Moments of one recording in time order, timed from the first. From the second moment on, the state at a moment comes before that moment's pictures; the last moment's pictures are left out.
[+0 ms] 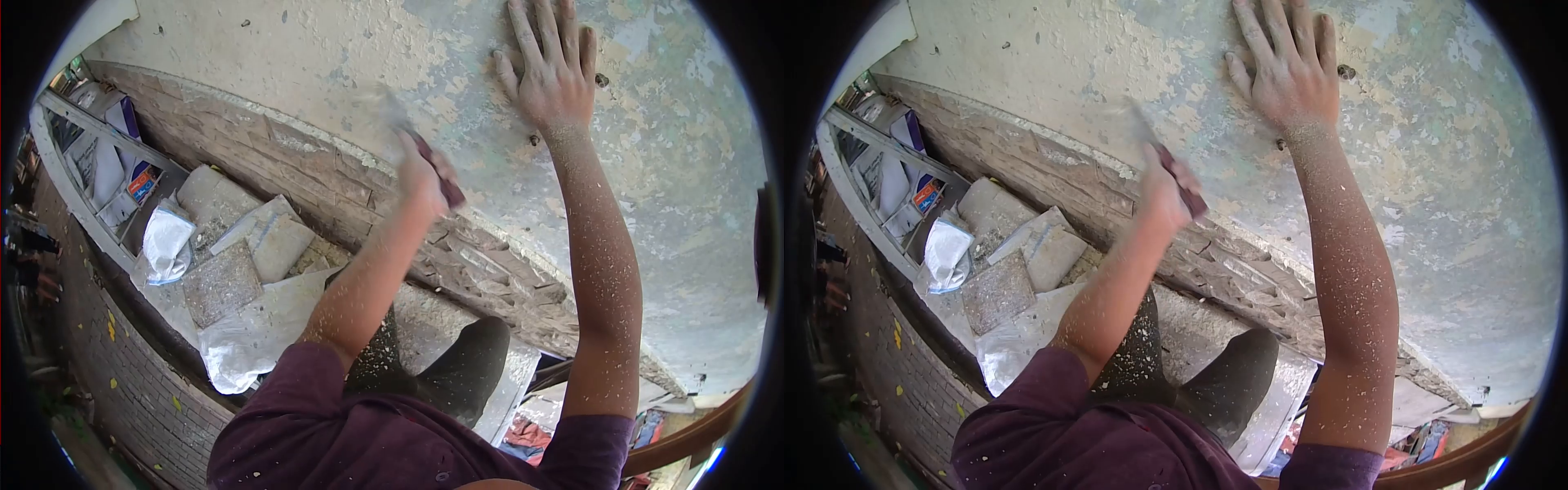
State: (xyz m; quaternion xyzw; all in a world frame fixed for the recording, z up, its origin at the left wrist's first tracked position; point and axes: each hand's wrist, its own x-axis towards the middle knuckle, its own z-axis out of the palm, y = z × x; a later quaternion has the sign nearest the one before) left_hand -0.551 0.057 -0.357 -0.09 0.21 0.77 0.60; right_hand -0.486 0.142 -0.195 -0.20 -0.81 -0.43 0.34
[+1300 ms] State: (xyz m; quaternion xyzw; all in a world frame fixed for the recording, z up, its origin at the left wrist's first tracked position) left_hand -0.573 0.053 -0.445 -0.19 0.22 0.77 0.57; right_hand -0.495 0.148 -0.204 -0.18 -0.77 -0.47 0.39
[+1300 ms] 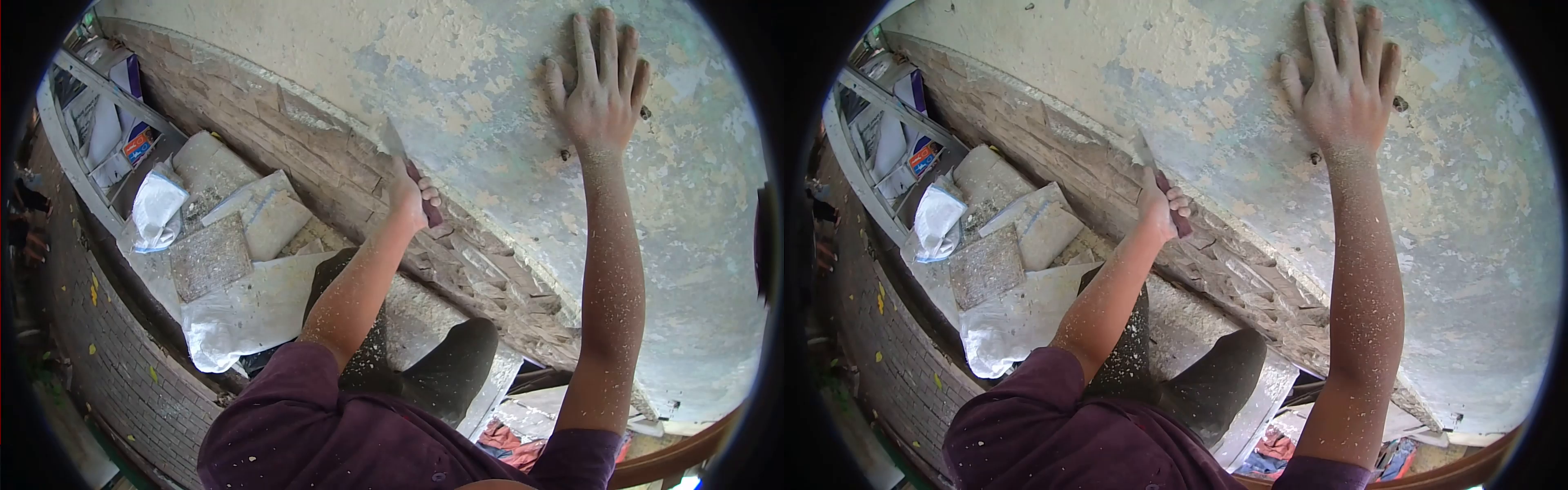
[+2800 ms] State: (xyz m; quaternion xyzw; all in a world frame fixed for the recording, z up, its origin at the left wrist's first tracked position) left_hand -0.636 0.069 -0.455 -0.18 0.35 0.76 0.52; right_hand -0.494 0.146 -0.210 -0.20 -0.78 -0.45 0.39
